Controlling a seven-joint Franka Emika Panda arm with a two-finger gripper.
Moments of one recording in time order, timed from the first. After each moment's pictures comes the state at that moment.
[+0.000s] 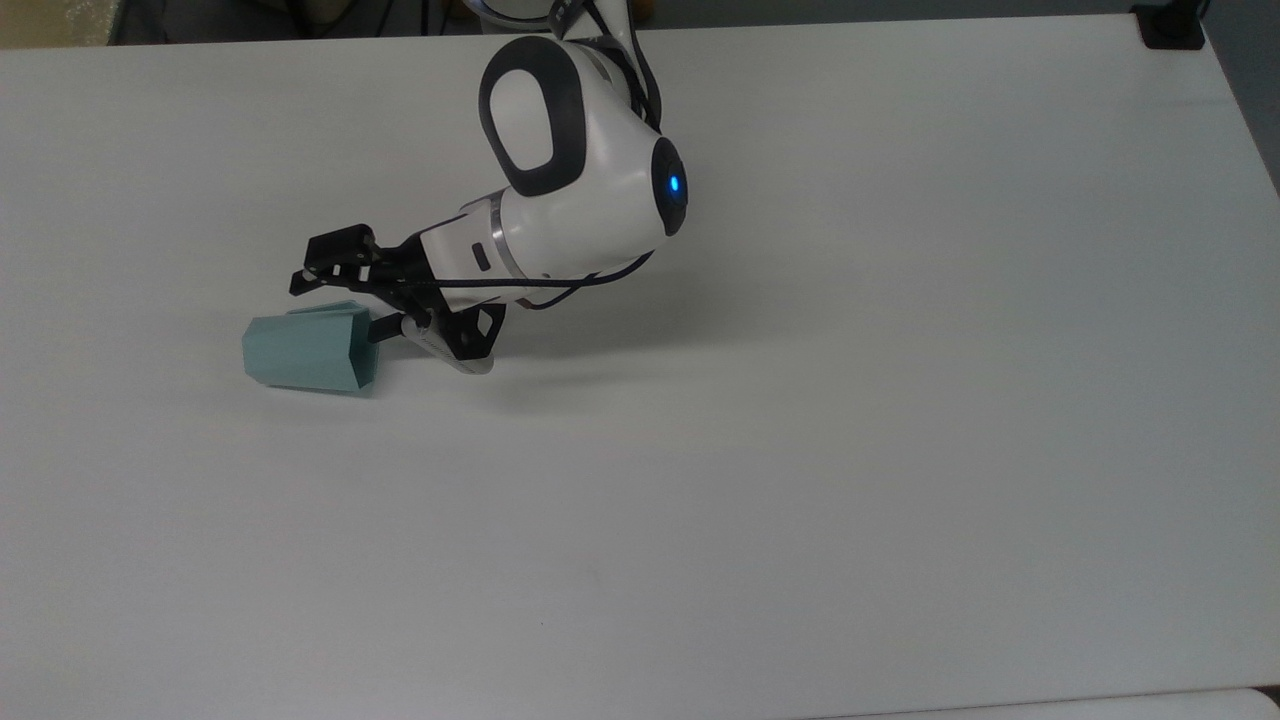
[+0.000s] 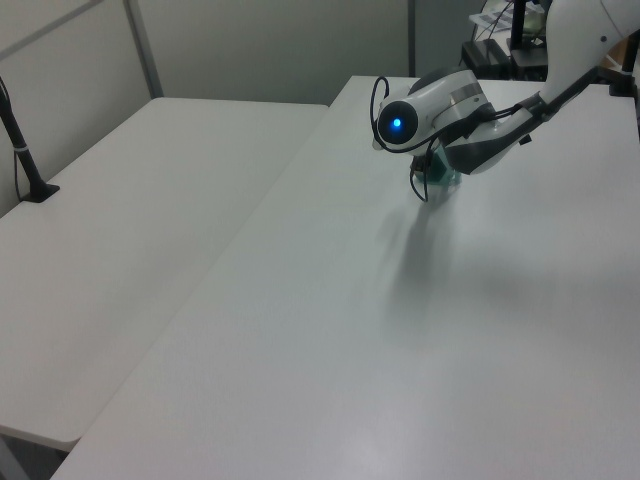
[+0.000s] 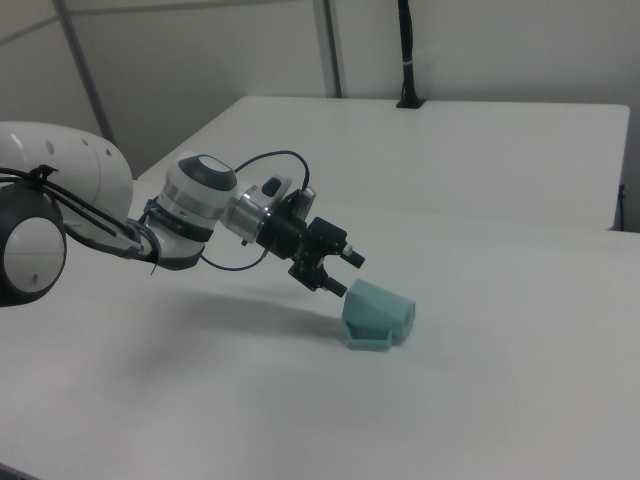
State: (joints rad) arm 0.36 0.50 -0.10 -1.70 -1.05 1.84 0.68
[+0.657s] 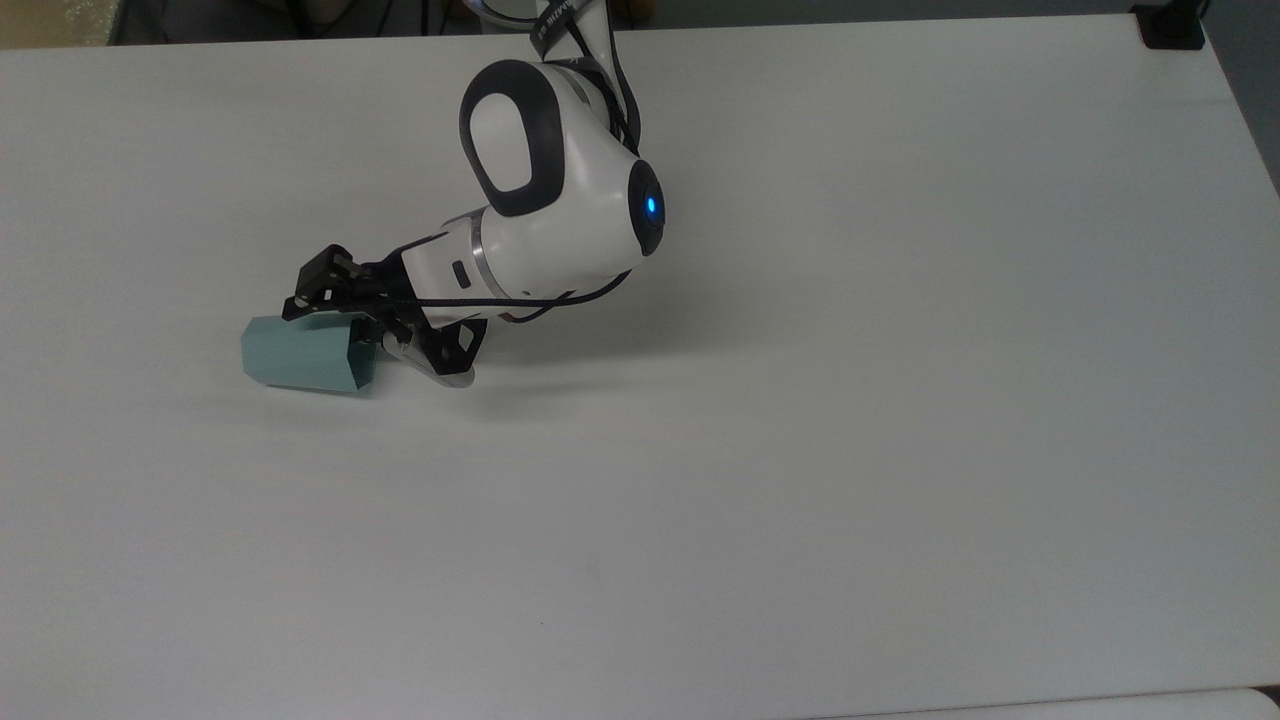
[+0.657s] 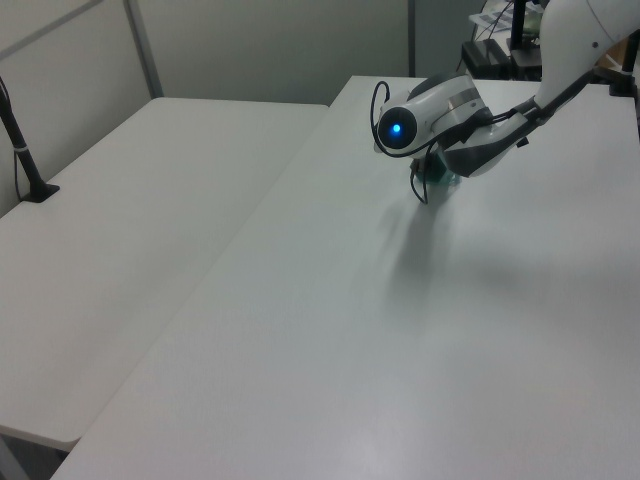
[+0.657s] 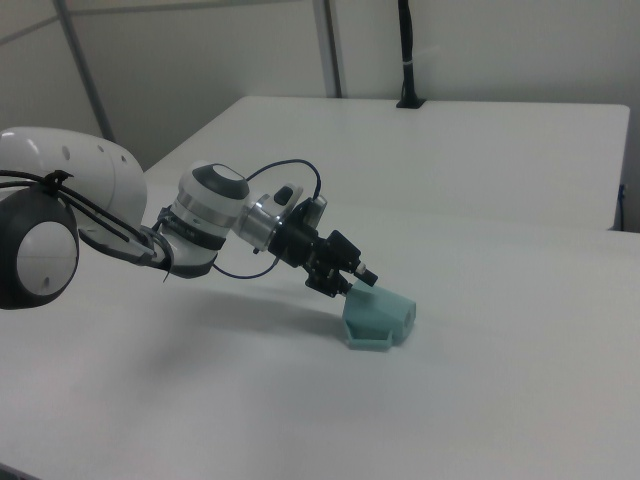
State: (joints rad) arm 0.33 0.53 -0.10 -1.69 -1.07 1.86 0.69
